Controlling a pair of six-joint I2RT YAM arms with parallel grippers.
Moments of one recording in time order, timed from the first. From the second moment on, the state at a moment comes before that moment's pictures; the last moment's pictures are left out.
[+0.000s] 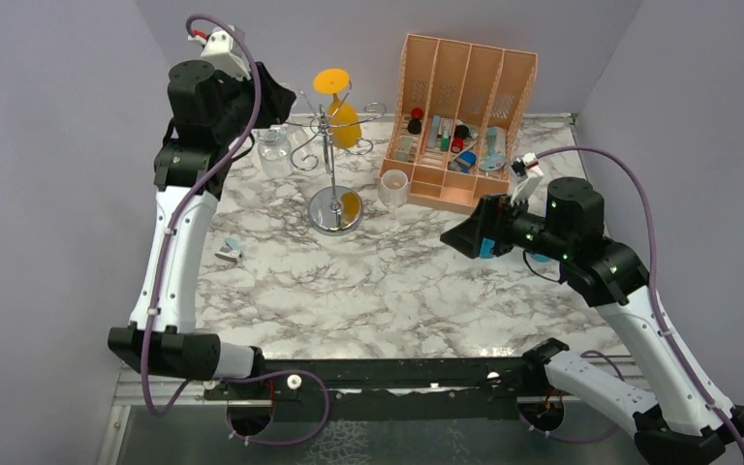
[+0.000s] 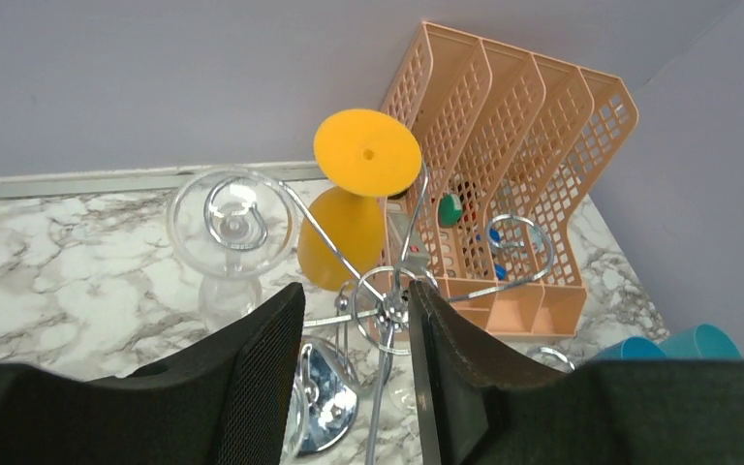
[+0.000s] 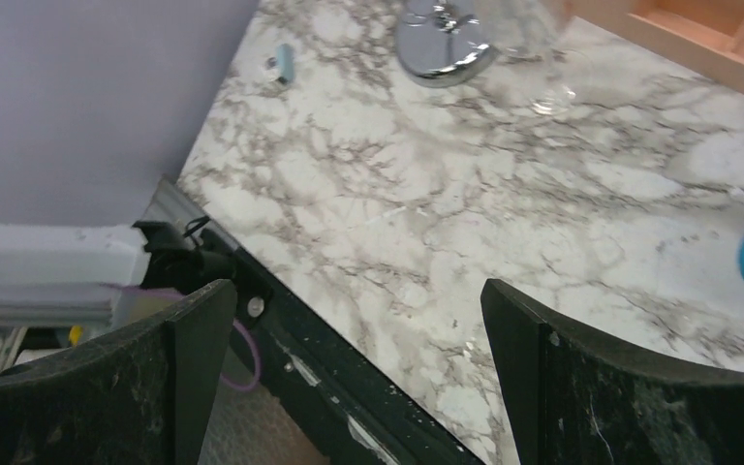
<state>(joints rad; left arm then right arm) -0.11 1.43 1.73 -0.45 0.28 -0.31 0.47 0.84 1.10 -0.64 -0.42 0.44</state>
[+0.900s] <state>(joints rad) -0.13 0.86 1.22 -0.54 0.39 -0.26 0.47 1.15 1.22 -0.84 0.21 0.29</state>
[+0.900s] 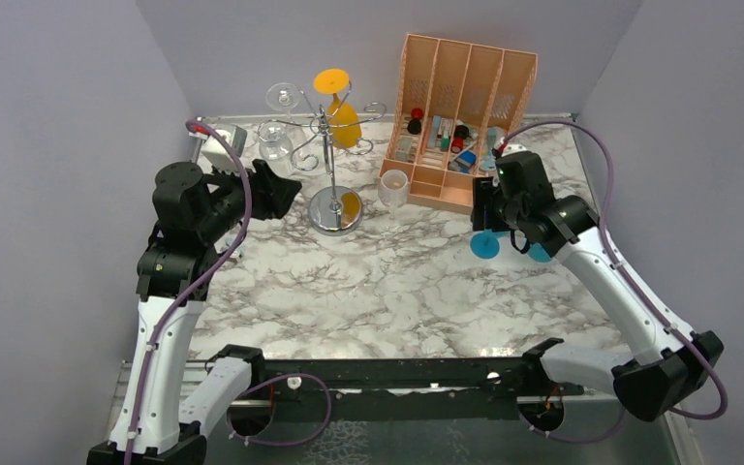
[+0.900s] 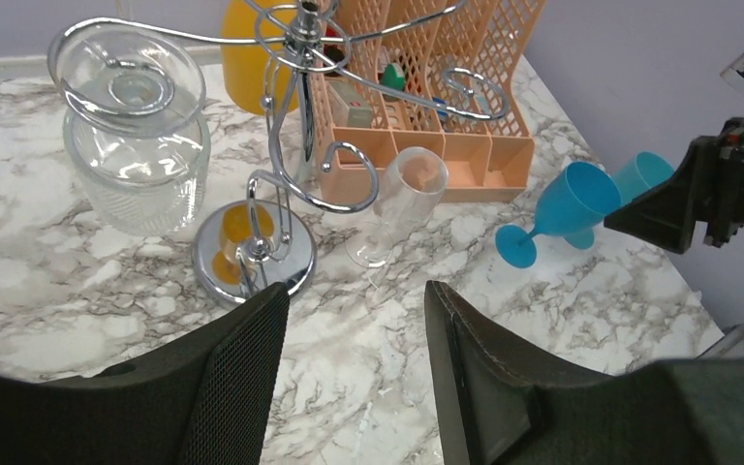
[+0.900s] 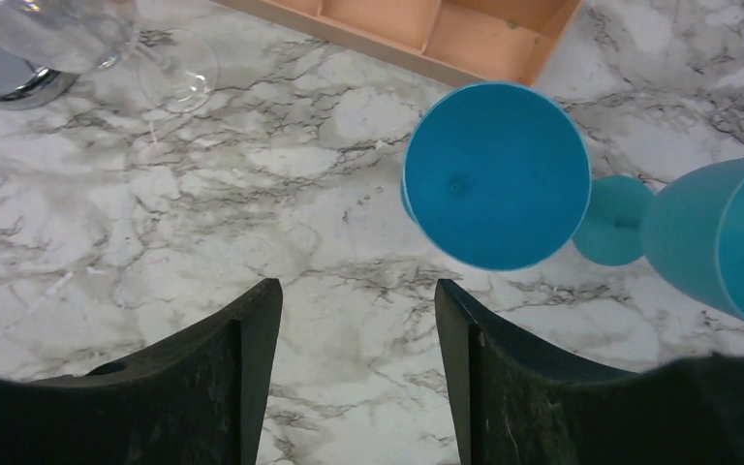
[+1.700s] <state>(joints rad) -0.21 0.76 1.11 -0.52 0.55 -0.24 0.47 1.33 1.20 -0.79 0.32 0.14</state>
